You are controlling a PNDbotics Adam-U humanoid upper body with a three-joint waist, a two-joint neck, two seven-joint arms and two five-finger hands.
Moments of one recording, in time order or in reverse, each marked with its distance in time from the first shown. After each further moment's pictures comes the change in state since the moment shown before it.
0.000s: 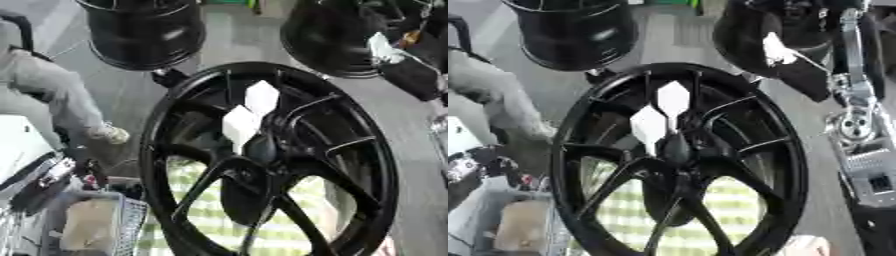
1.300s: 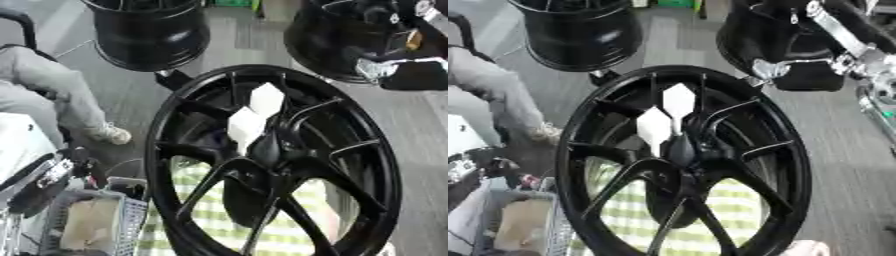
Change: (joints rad) left arm 0.000 0.000 -0.011 0.000 0.001 0.003 -0.002; right arm -0.151 -0.512 0.180 0.000 -0.174 0.149 0.508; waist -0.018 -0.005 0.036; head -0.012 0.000
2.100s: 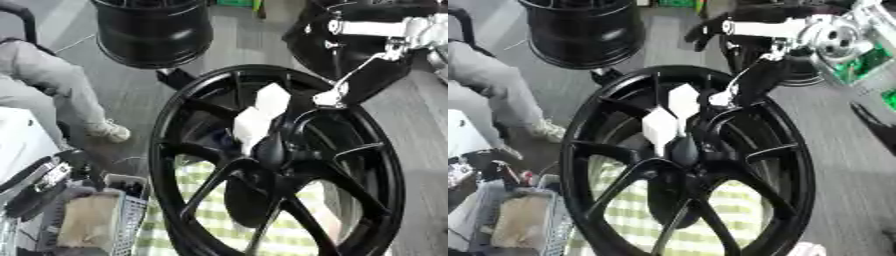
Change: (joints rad) left arm -0.003 0.001 -0.019 0.000 -0.003 -0.001 0.001; right arm -0.286 0.100 0.181 0.063 0.201 0.204 0.524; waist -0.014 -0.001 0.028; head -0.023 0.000
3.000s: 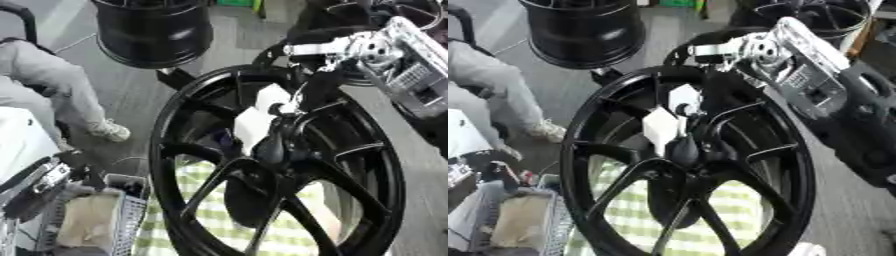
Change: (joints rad) left arm -0.006 0.000 -0.008 0.000 0.000 0.002 -0.001; right arm -0.057 0.129 0.082 0.197 0.110 -0.070 0.089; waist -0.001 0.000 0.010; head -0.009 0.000
